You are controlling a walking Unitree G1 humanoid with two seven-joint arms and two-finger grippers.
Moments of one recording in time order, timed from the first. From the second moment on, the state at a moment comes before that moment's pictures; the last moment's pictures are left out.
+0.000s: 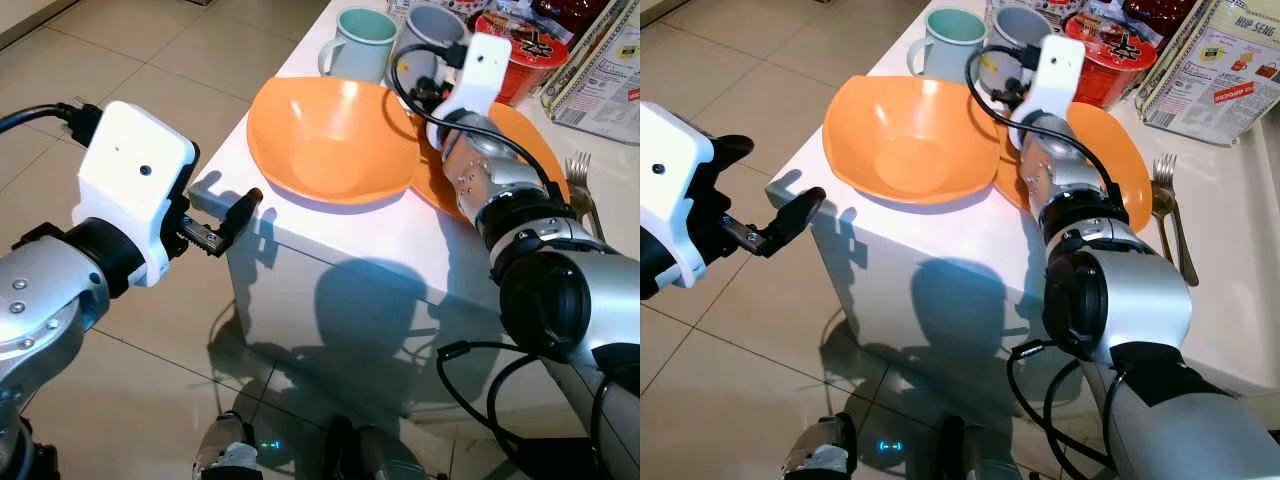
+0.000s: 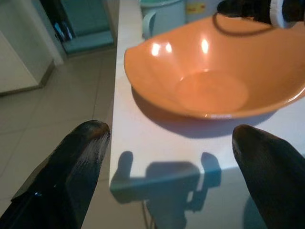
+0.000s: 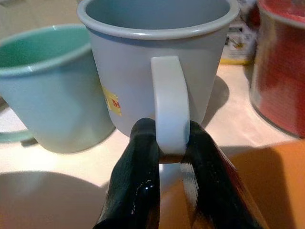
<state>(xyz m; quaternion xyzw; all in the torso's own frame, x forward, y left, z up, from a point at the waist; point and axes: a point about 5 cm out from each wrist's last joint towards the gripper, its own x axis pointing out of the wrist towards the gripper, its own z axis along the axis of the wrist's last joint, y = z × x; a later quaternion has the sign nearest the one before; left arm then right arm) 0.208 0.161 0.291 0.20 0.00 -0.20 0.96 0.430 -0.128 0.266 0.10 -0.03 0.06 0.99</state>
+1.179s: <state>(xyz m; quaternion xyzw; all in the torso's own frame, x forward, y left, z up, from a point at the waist) 0.283 0.137 0.232 0.11 -0.08 -0.15 0.98 0.306 -0.174 0.256 0.03 -0.29 0.03 0.96</state>
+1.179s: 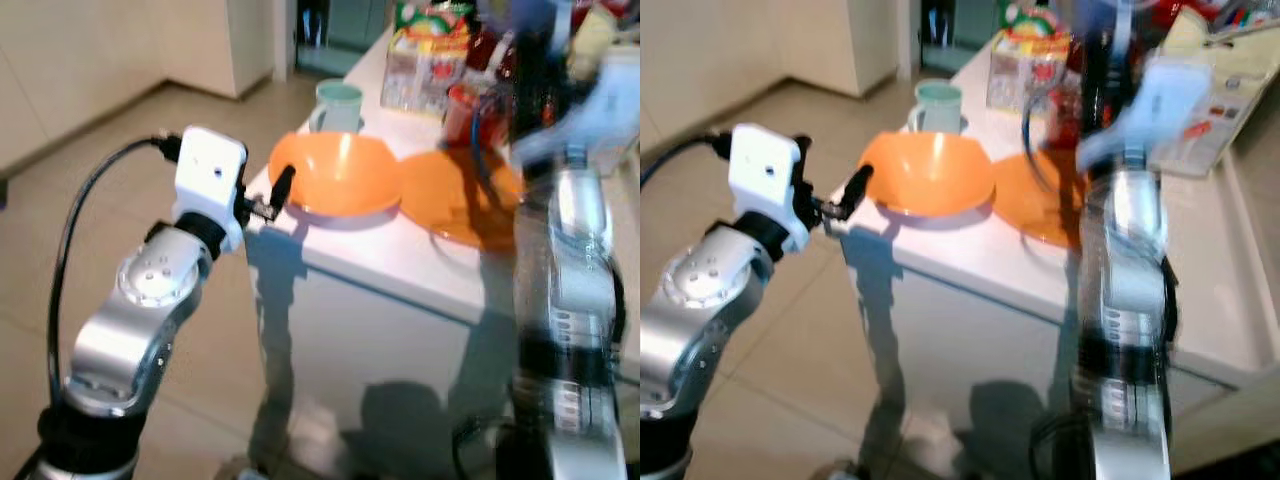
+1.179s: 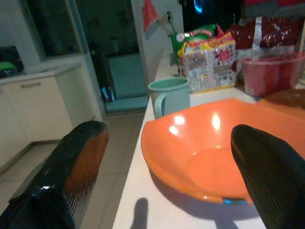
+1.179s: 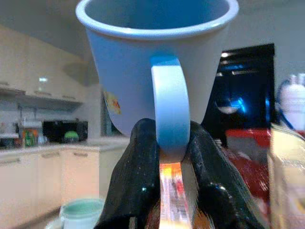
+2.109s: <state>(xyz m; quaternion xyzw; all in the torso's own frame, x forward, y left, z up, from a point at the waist) 0.271 0.131 0.210 0.10 -0.08 -0.15 0.98 0.252 -0.145 0.216 0.02 -0.18 0.05 0.98</state>
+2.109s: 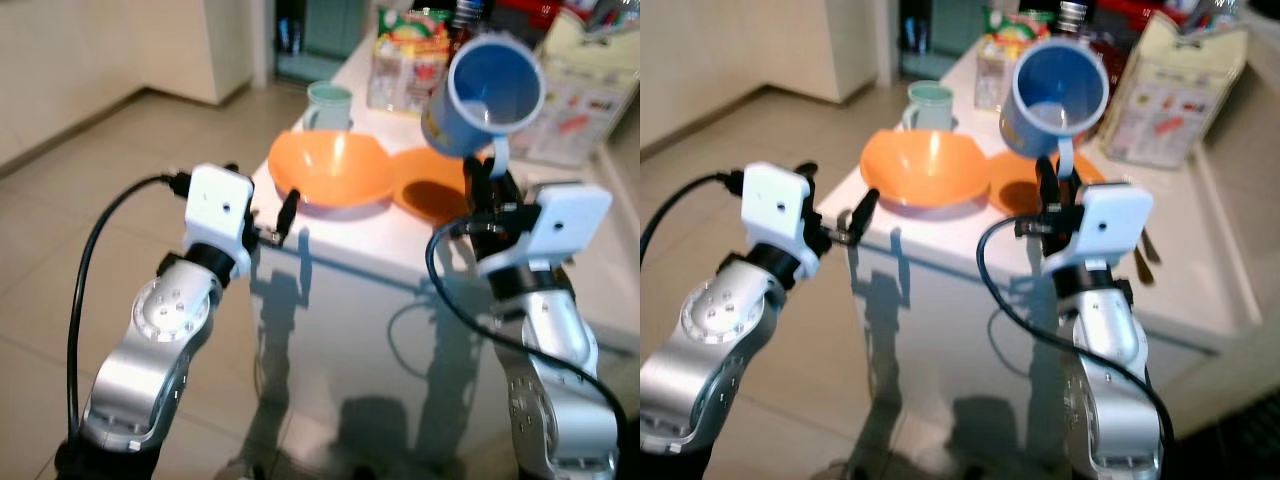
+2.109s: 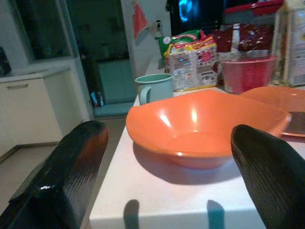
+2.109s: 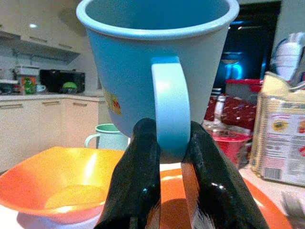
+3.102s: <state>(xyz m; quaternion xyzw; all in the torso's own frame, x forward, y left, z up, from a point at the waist) 0.265 0.157 0.118 0.10 0.03 -0.09 0.99 0.239 -0.174 0.107 -0.05 0.03 -0.01 1.00</state>
